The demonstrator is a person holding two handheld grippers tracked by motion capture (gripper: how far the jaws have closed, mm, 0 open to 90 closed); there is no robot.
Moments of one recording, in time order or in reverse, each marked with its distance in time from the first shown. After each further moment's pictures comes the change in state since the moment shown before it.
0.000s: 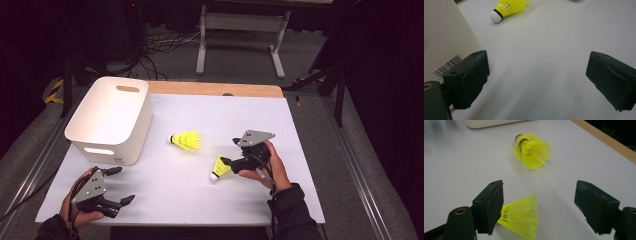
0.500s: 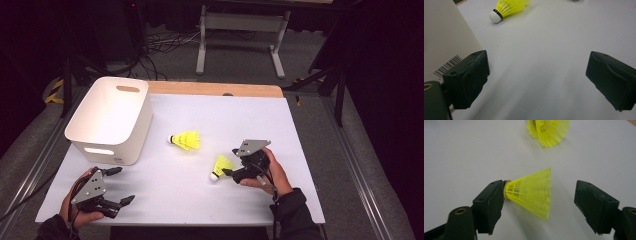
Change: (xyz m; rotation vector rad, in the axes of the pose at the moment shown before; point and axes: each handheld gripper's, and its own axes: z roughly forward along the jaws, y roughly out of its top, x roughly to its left) left arm -0.001 0.000 0.000 0.001 -0.002 0.004; right arm 0.006 -0.023 0.010 0.099 0.074 -0.037
